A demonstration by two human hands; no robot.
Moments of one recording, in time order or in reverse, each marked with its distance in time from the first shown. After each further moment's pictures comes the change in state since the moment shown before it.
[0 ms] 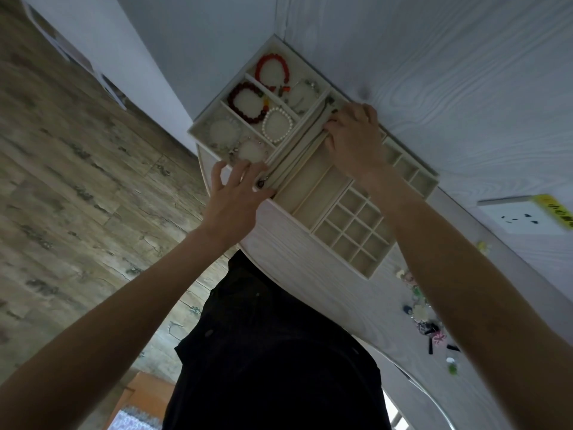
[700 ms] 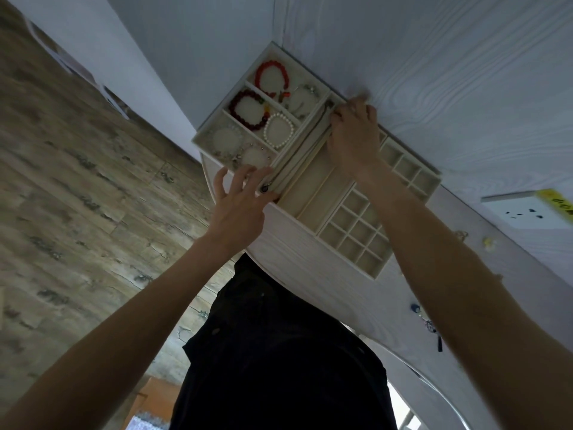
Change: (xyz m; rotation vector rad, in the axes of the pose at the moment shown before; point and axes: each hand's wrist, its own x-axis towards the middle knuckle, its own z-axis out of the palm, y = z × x) left_hand -0.001 -0.002 -0.004 -0.122 0.007 -0.018; right_hand 0.013 -0.008 0.000 -0.063 -0.055 0.150
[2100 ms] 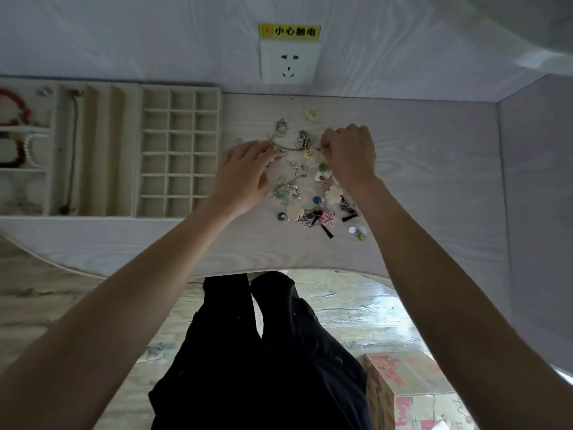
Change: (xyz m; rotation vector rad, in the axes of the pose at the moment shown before) left_hand 0.057 0.273 0.082 -0.080 -0.208 0.559; right_hand -0.337 0.170 -0.005 0.202 -0.077 0.738
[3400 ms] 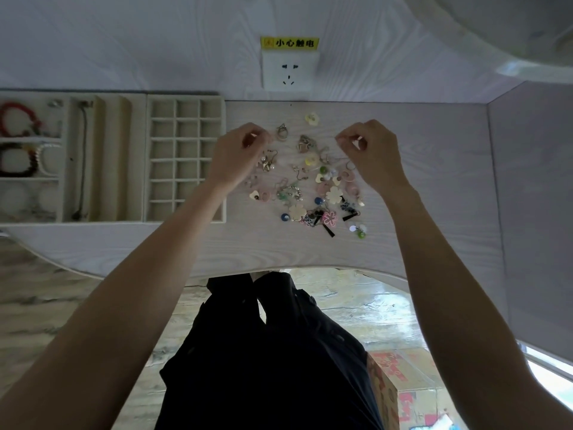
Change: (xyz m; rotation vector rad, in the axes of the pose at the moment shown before) left_hand 0.021 0.004 -0.053 -0.669 0.048 -0.303; right_hand -0.028 0.014 -0.051 0.619 0.055 0.140
